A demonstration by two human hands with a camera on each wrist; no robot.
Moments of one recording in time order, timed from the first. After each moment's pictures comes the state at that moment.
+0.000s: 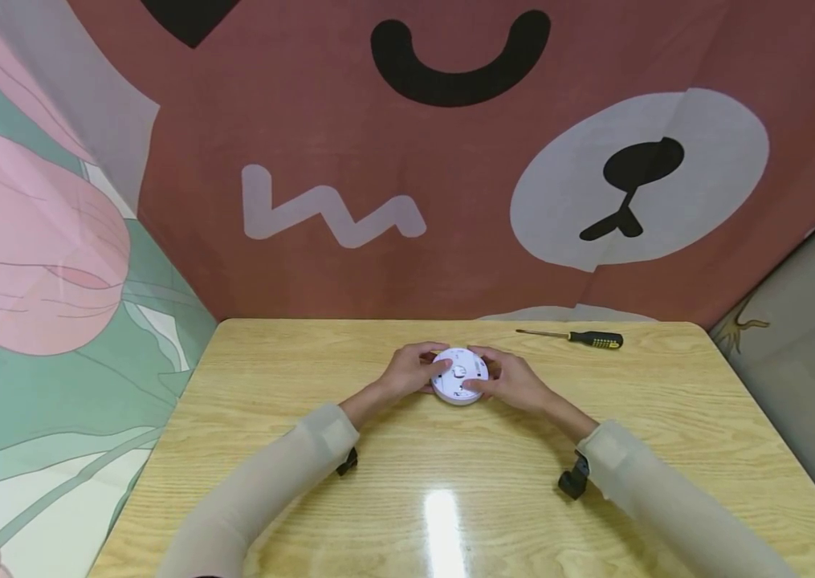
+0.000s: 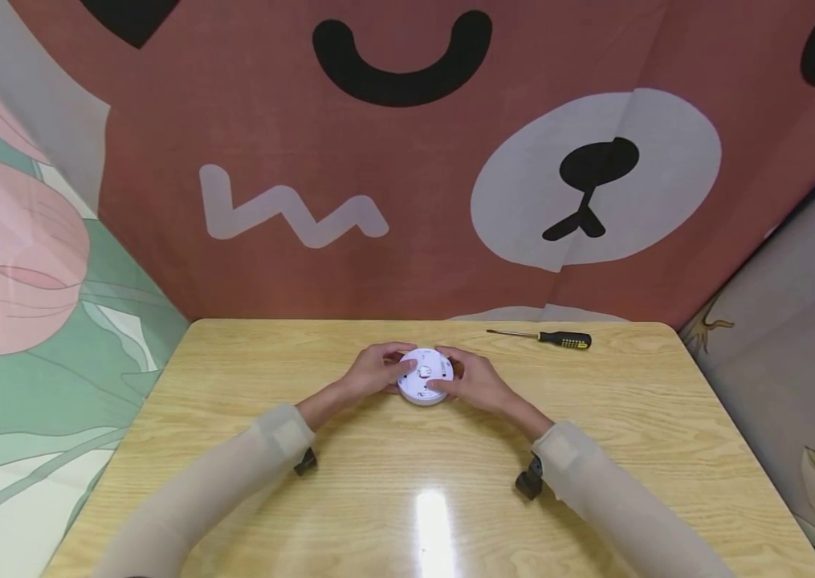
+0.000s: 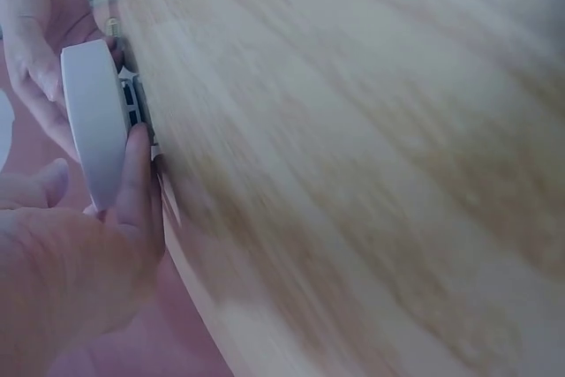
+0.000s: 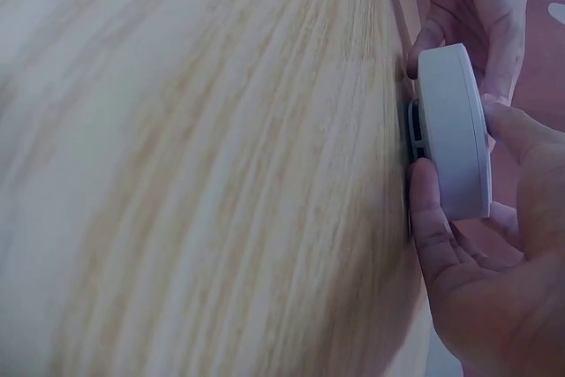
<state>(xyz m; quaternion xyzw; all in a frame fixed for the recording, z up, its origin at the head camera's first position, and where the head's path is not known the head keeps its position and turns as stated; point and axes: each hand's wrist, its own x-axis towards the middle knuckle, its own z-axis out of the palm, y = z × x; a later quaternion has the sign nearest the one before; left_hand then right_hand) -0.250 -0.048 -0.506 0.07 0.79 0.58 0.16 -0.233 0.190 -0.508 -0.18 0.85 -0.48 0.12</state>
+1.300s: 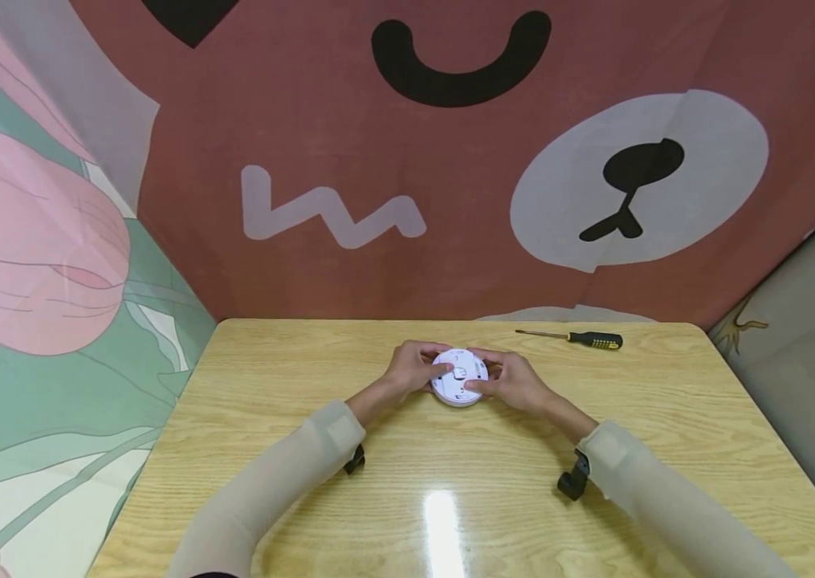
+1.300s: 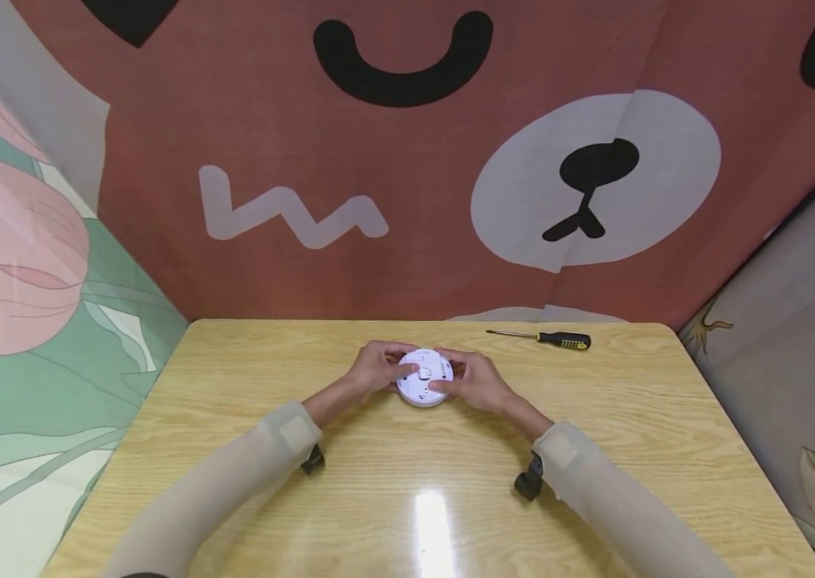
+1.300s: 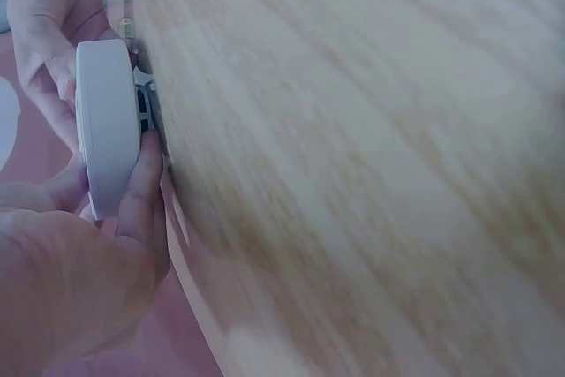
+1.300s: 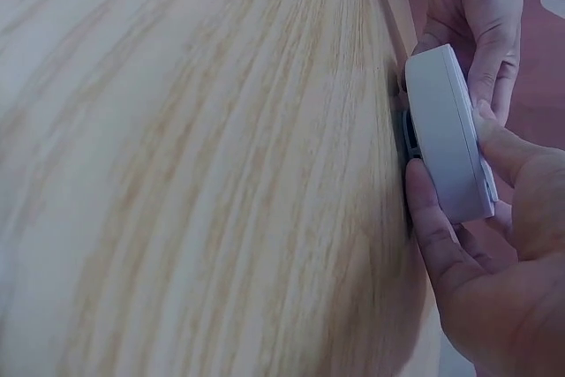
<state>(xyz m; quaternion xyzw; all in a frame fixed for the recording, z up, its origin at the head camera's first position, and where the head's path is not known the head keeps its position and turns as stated) -0.251 -0.041 -0.500 0.04 0.80 0.59 0.13 -0.234 0.190 -0.509 -0.16 0.83 -0.51 0.11</state>
